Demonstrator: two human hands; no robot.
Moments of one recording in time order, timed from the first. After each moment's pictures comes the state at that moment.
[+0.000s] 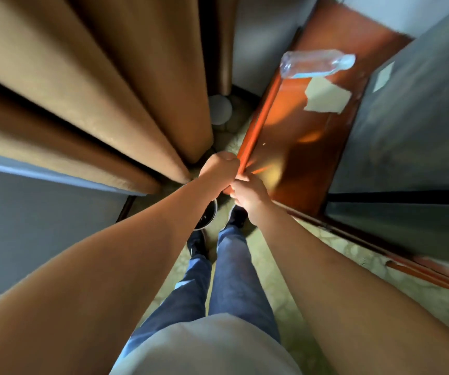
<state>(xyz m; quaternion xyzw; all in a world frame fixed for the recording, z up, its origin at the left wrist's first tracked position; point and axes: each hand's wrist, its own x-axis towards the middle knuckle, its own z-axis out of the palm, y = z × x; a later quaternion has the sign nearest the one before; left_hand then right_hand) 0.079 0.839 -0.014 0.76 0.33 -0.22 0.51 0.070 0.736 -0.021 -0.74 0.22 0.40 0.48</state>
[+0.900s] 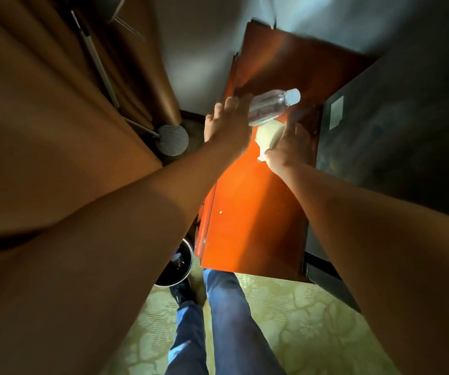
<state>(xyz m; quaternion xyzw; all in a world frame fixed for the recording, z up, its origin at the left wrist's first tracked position) 0.351 0.793 -0.054 0.97 0.04 -0.09 0.20 0.340 0.647 -0.055 -0.98 0.10 0.16 0.06</state>
